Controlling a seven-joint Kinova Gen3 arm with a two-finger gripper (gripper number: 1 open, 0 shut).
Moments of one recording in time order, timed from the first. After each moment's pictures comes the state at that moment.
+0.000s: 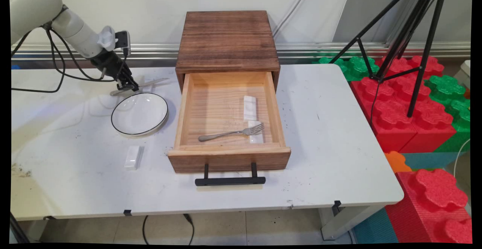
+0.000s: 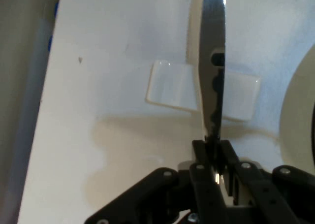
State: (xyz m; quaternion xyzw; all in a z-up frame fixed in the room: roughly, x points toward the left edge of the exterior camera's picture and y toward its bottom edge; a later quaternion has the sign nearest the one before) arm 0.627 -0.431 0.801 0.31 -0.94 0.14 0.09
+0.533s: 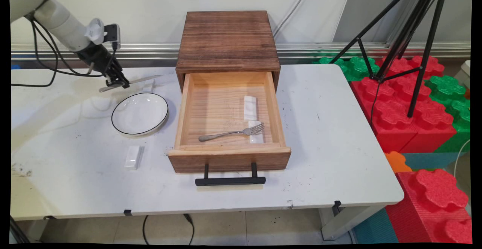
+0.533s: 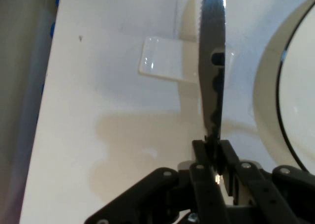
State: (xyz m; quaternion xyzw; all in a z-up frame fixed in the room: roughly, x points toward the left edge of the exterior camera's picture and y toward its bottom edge) arm 0.631 -0.410 0.834 0.30 -0.94 0.13 0.08
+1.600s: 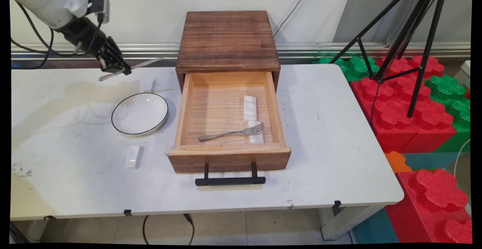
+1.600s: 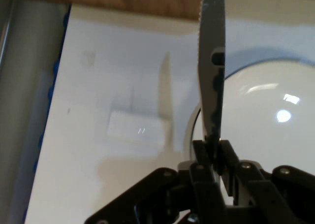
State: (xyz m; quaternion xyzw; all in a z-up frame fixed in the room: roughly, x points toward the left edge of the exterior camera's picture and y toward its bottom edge) arm 0.589 -0.369 0.926 0.29 -0.94 0.14 0.14
